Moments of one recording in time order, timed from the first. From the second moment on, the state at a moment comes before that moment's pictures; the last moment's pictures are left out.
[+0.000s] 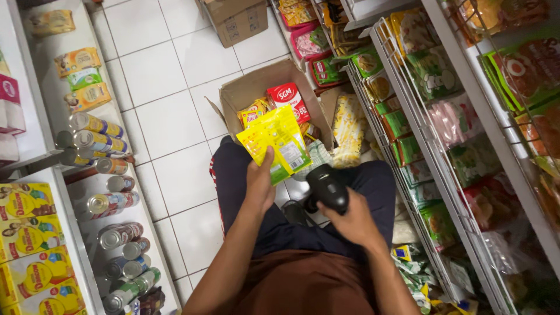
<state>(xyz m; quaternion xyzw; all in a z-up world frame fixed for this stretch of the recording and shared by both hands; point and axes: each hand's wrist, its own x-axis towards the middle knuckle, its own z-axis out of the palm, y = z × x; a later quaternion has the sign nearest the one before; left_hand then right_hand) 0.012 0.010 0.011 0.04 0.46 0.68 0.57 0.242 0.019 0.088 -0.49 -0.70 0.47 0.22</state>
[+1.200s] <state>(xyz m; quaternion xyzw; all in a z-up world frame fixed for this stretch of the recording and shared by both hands) 0.074 -0.001 0.074 0.50 0.55 0.49 0.46 0.254 0.025 0.051 -0.42 -0.21 0.66 0.59</state>
